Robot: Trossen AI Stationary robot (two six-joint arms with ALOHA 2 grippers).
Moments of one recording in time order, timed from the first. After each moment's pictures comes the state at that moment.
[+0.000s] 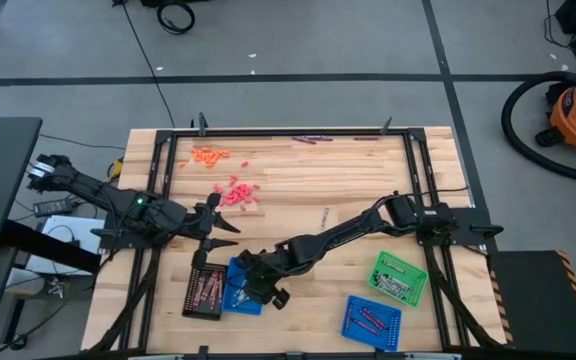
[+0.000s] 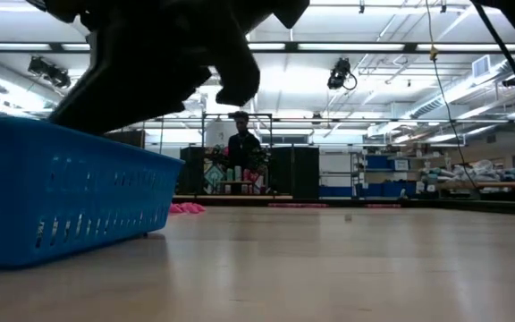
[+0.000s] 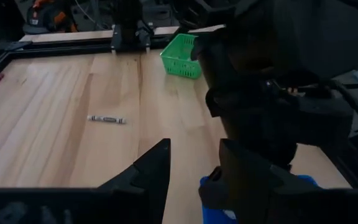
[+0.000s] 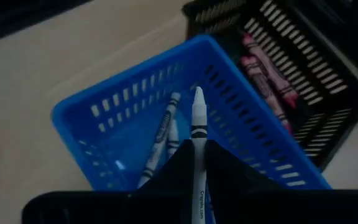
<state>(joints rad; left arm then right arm) -0.36 0.83 0.58 -0.10 -0.22 -0.08 0.30 2.35 1.90 -0.34 -0.11 -0.55</state>
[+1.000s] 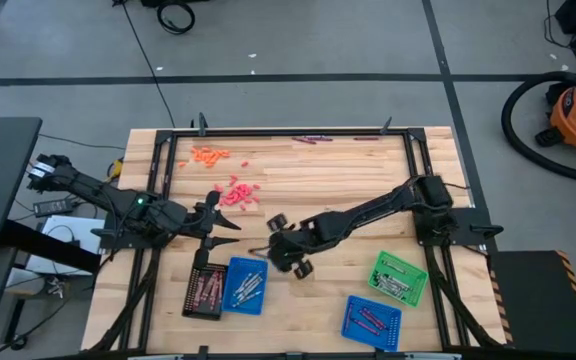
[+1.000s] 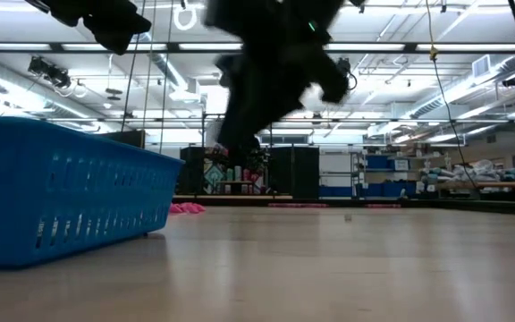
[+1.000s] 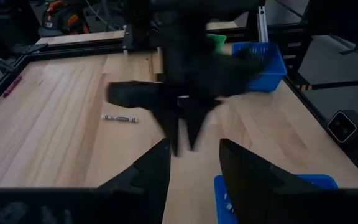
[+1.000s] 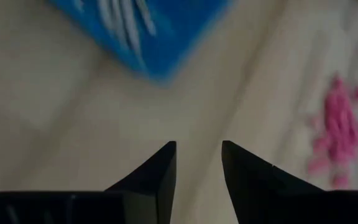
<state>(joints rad) -0.36 0.83 0.58 -0.11 -0.26 -0.06 0.24 2.03 1.55 -0.53 0.20 -0.42</state>
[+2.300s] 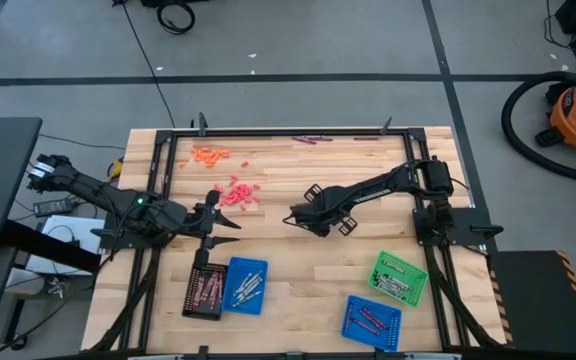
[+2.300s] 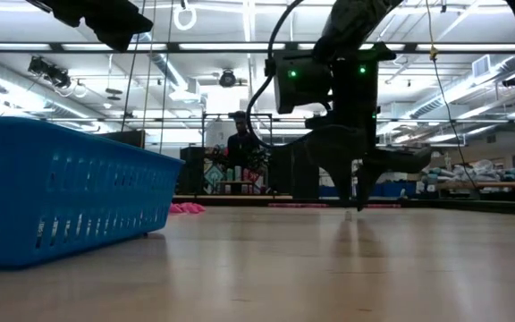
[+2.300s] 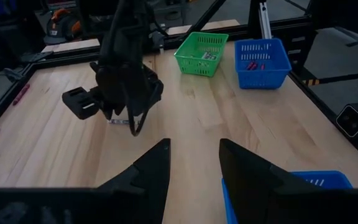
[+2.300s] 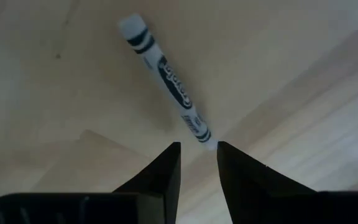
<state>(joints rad) -0.36 0.83 0.58 -0.10 -0.27 0.00 0.02 1.98 1.29 -0.94 0.40 -0.74</state>
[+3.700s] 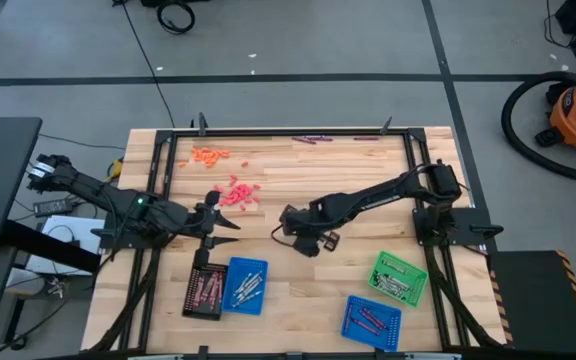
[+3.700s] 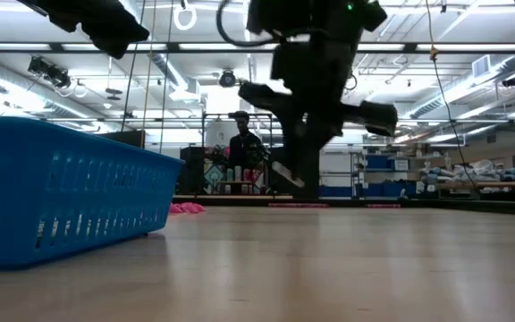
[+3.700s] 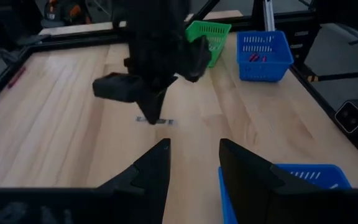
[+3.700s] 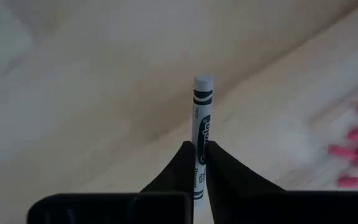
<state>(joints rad) -0.36 0.83 0.58 -0.14 -0.27 -0.06 0.12 1.94 1.40 -0.69 0.12 -0.98</state>
